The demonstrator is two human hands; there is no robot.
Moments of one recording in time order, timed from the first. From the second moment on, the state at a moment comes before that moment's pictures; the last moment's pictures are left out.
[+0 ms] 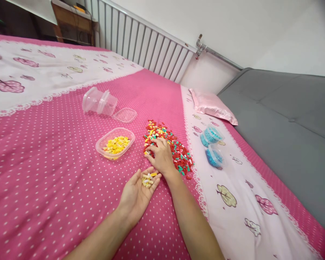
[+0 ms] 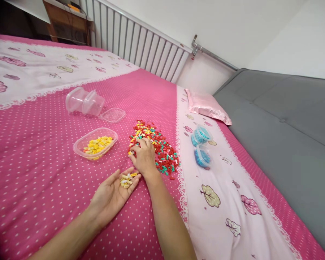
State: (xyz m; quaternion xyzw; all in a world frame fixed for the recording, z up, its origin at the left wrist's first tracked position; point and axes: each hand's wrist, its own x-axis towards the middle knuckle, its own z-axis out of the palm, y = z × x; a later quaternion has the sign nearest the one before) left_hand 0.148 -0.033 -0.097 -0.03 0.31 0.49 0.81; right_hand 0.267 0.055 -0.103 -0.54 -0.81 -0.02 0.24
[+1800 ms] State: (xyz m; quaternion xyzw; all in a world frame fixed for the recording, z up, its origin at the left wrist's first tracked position) left_hand 0.143 -0.031 -0.095 -0.04 0.32 0.47 0.82; right_hand 0.300 0.052 -0.082 -0.72 -0.66 0.10 0.18
